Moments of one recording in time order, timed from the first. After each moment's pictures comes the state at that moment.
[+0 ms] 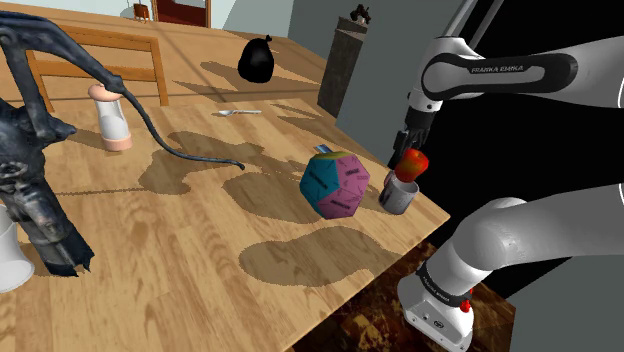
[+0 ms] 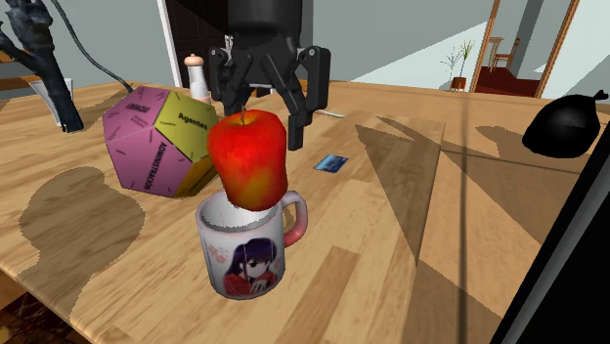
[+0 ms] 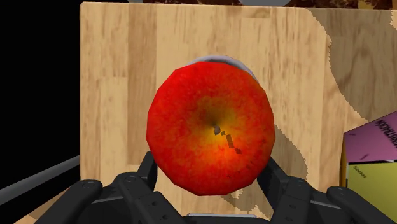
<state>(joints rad) -0.21 -0.59 -0.22 -2.57 -0.20 1.82 -0.15</state>
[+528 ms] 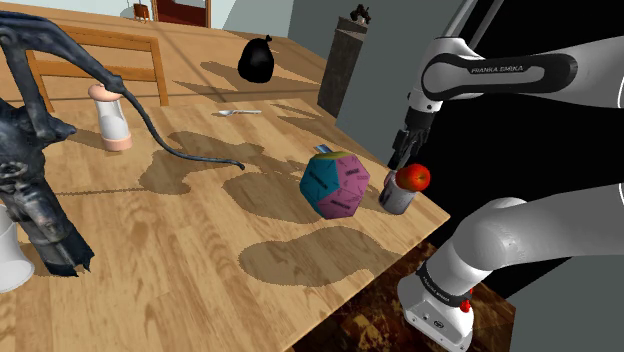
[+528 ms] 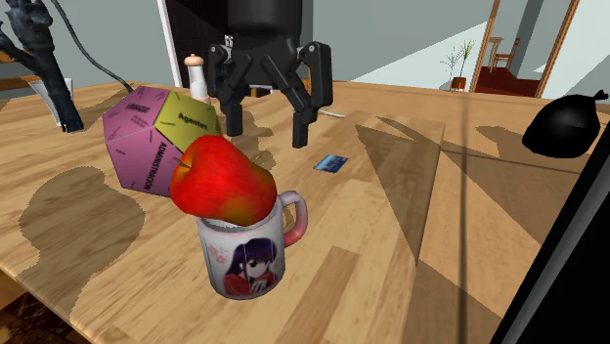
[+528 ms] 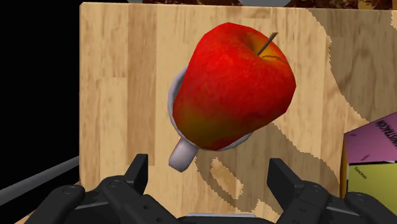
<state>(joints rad) -0.21 -0.59 -0.22 -2.57 -0.20 1.82 -0.15</state>
